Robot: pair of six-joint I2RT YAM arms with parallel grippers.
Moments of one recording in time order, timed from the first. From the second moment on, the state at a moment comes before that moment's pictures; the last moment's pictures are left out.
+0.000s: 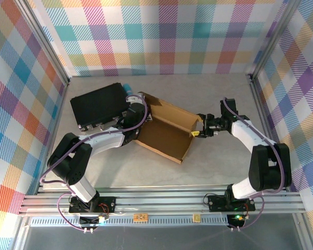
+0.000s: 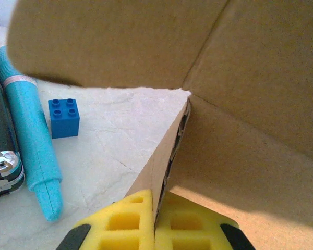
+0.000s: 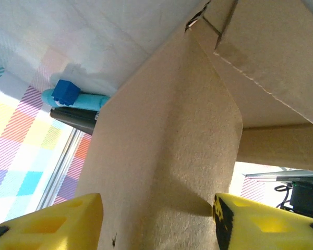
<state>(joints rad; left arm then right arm) -0.61 1.65 0.93 0.34 -0.33 -0.50 0.11 1.49 0.93 -0.44 -0.81 1.79</state>
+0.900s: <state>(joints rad) -0.61 1.45 0.77 0.23 -0.10 -0.92 0.15 1.53 1.00 -0.56 -0.63 1.33</state>
